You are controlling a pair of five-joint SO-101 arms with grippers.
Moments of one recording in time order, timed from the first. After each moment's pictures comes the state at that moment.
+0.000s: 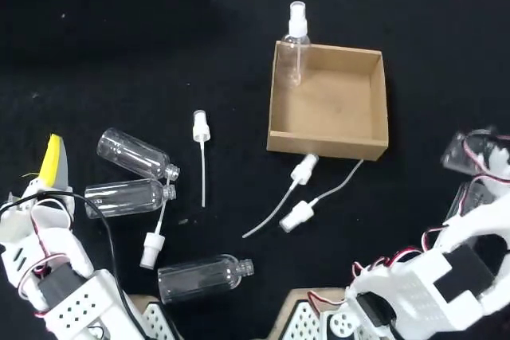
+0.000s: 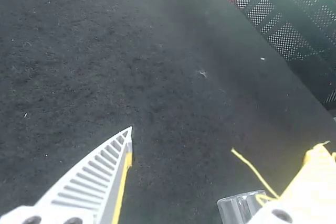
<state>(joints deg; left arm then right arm) -46.2 -102.1 94.9 37.7 26.2 59.6 3.4 7.4 81.0 119.1</state>
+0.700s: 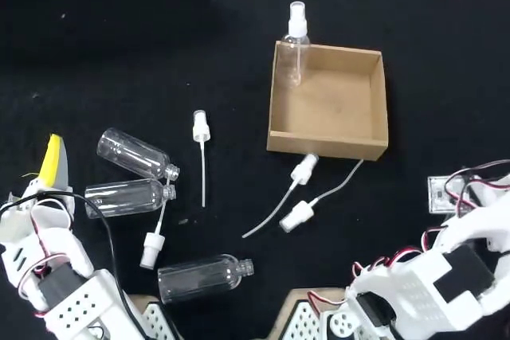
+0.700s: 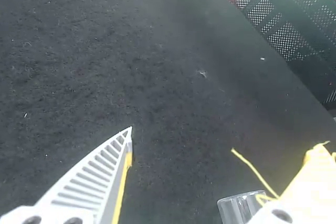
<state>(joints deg) -46.2 -102.1 94.9 37.7 26.2 59.7 3.4 17.1 72.5 143.3</state>
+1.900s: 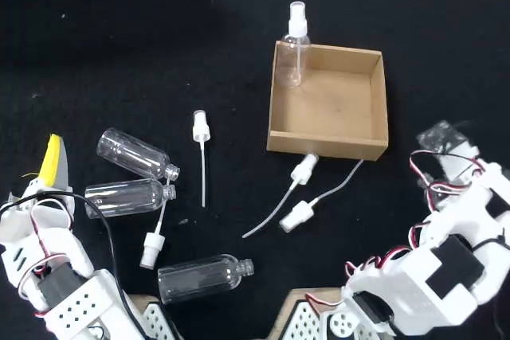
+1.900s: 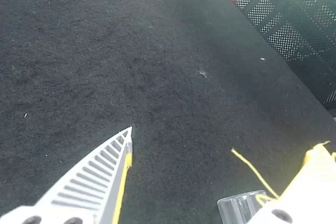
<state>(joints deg) -46.2 -102.1 94.9 37.7 26.2 52.0 3.1 33.7 47.5 77.2</state>
